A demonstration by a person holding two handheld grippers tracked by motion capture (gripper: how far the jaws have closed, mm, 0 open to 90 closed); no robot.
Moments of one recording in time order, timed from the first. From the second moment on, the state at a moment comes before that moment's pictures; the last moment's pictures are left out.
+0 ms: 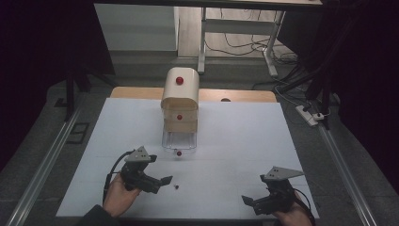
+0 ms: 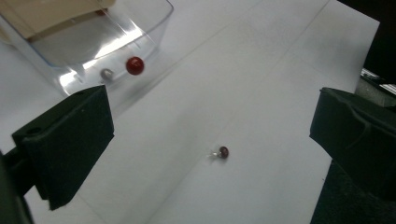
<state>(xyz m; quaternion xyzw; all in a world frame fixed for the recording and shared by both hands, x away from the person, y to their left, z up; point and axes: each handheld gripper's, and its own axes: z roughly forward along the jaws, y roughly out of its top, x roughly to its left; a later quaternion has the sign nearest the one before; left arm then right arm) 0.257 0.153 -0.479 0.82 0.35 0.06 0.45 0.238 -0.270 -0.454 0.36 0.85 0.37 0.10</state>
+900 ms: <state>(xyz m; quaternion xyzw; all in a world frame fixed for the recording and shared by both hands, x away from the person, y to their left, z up) 0.261 0.106 -0.524 0.86 0.38 0.04 0.32 0.239 -0.268 -0.454 0.35 0.86 0.36 0.10</state>
